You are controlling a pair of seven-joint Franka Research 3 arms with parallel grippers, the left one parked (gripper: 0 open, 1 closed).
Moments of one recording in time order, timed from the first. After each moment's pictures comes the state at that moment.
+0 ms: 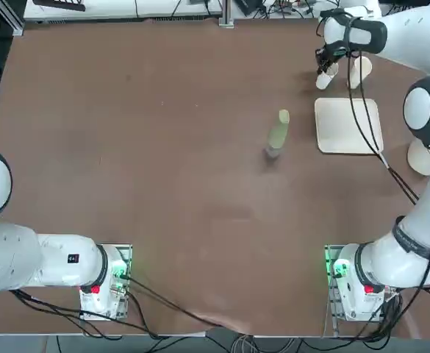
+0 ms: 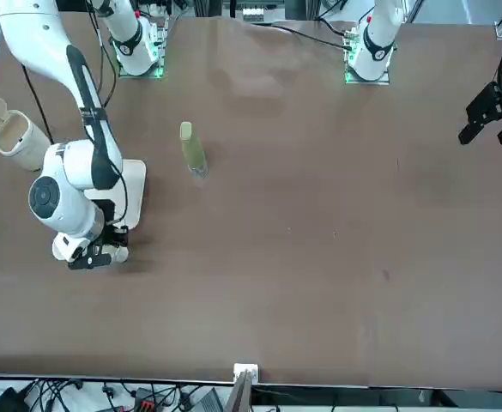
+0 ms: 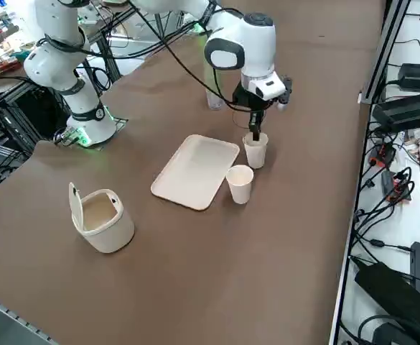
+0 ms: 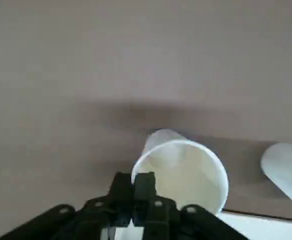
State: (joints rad) arm 0.10 0.53 0.00 -1.72 -0.01 2.26 0.00
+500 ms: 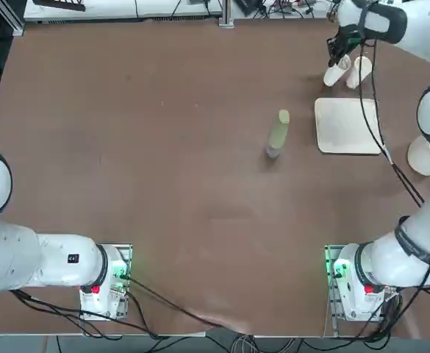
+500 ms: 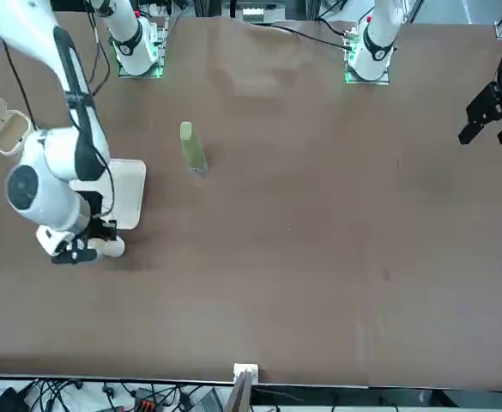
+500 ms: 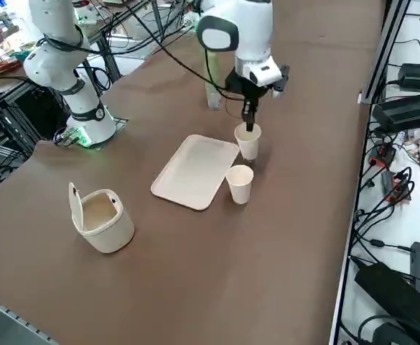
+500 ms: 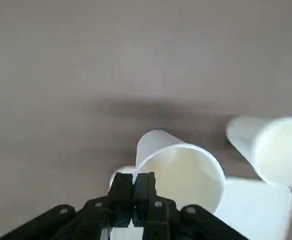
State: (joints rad) arm 0.06 0.39 -0.01 -1.72 -0.01 2.07 0.00
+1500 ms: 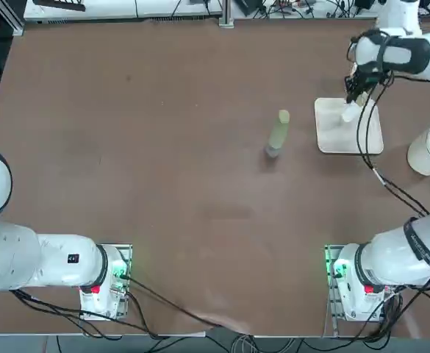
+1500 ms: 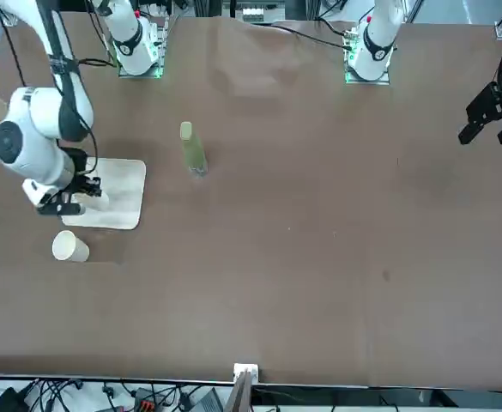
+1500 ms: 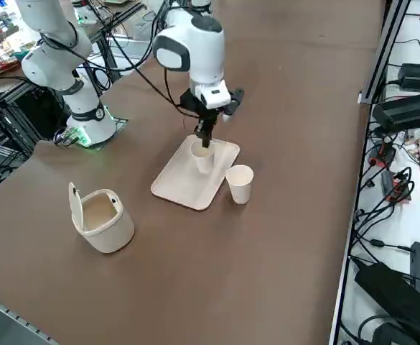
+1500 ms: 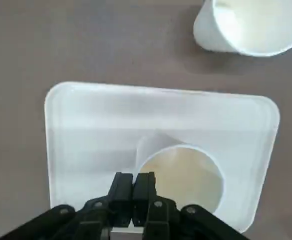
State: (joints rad) arm -0.02 0.21 -0.01 -2.16 -0.06 2.26 -0.03
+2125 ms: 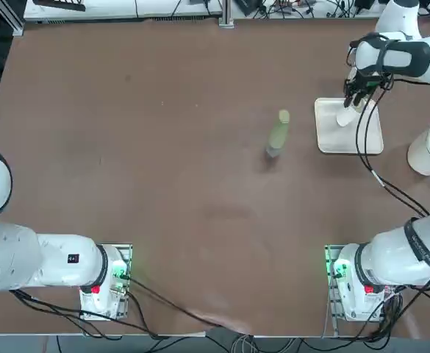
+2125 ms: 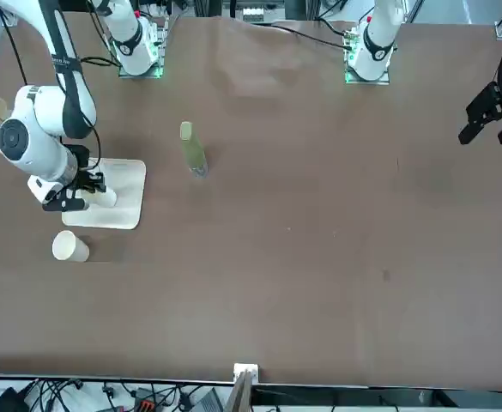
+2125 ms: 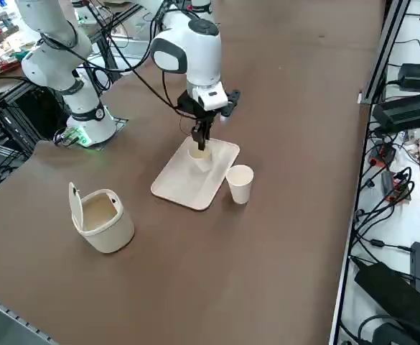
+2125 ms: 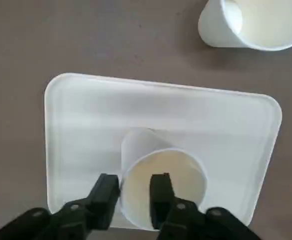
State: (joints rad) arm -0.03 0.20 -0.01 -2.17 -0.06 2.26 -0.07
